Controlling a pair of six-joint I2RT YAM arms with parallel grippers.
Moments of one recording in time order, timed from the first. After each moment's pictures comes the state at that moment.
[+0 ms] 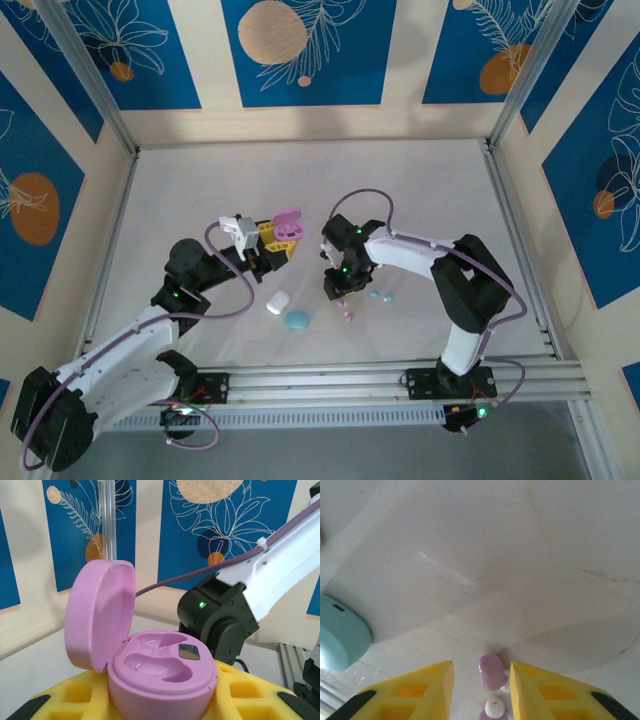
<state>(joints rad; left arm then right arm) -0.59 0.90 0.51 0.53 0.51 -0.12 0.73 1.77 1.13 -0.83 -0.26 0.26</state>
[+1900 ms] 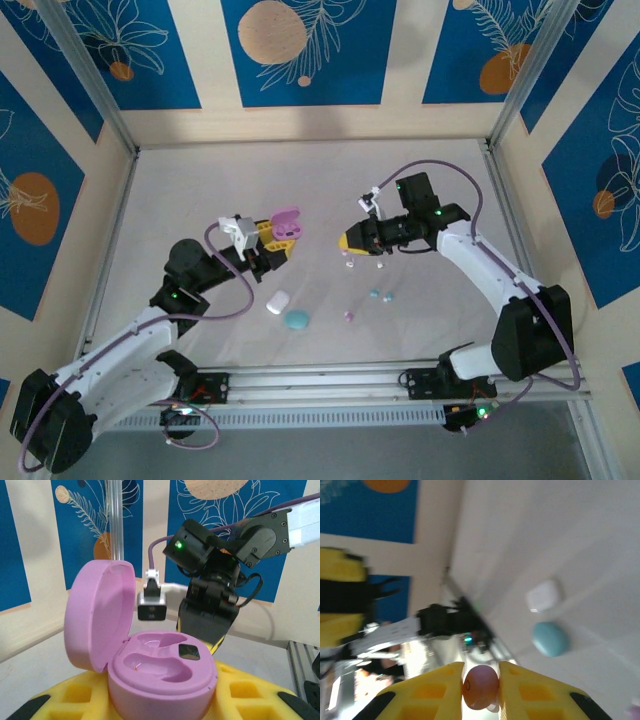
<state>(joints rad) -0.59 0.89 0.51 0.50 0.49 -0.09 0.34 1.38 1.08 -0.64 -1.08 0.45</state>
